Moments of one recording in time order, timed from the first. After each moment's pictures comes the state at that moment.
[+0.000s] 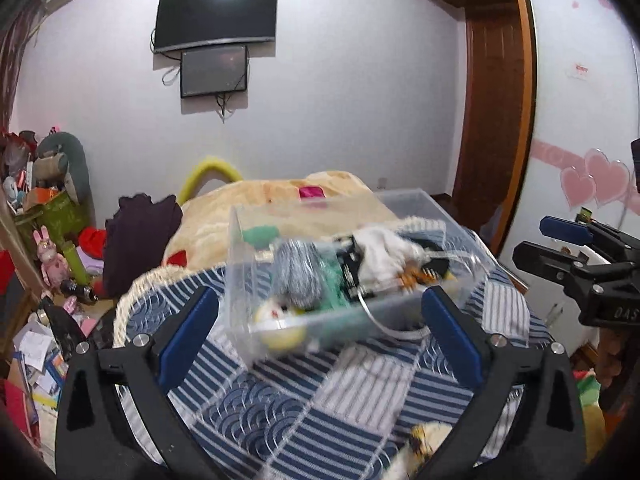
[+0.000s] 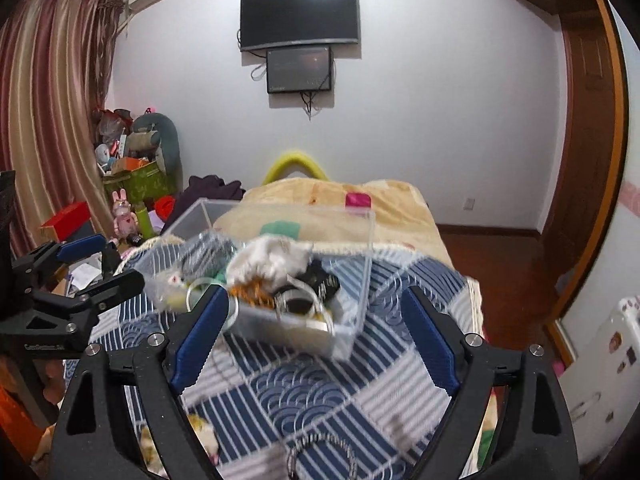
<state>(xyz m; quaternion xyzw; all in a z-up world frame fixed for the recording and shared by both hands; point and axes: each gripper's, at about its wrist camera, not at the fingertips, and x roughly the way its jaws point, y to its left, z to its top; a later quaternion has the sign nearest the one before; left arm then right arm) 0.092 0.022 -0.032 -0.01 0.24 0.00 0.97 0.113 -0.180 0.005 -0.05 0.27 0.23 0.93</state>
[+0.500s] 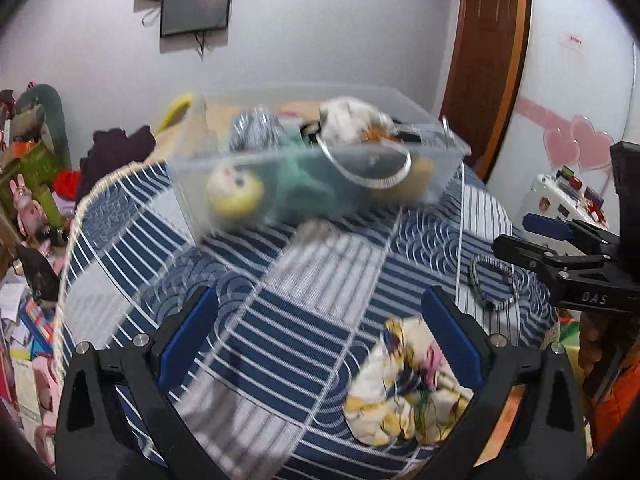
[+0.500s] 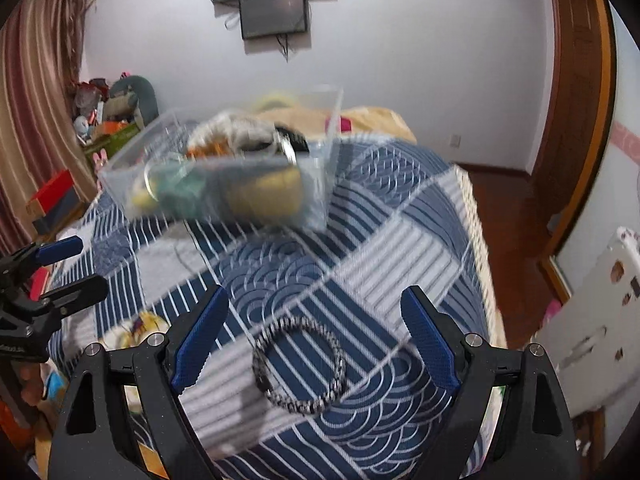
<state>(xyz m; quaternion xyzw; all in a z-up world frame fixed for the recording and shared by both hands) 0.062 -0.001 -0.107 -0.03 0.34 -0.04 0.94 0.091 -0.207 -0.068 -0.05 0.36 0.19 0.91</state>
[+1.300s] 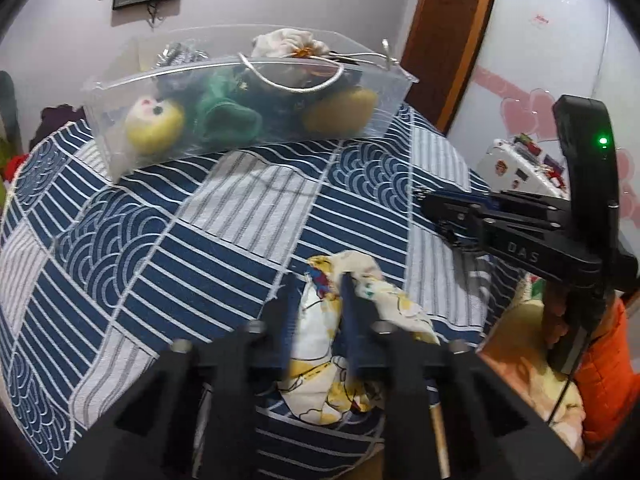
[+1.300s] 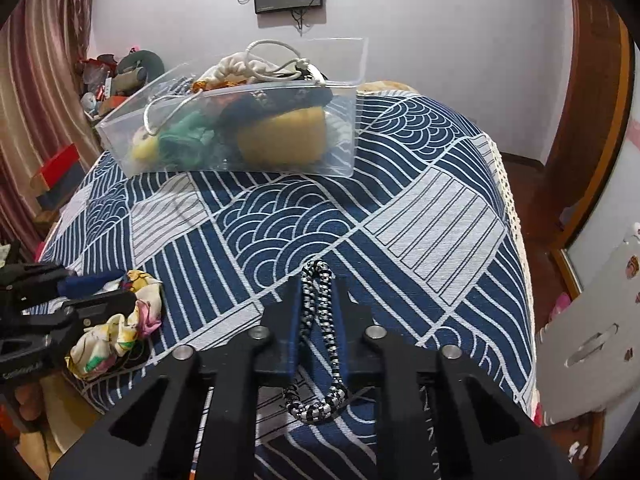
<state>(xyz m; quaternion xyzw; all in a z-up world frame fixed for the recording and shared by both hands) 0.059 -0.023 -0.142 -0.05 0.38 -0.14 0.91 0.089 -0.196 -0.103 -0.07 0.40 0.21 0.89</state>
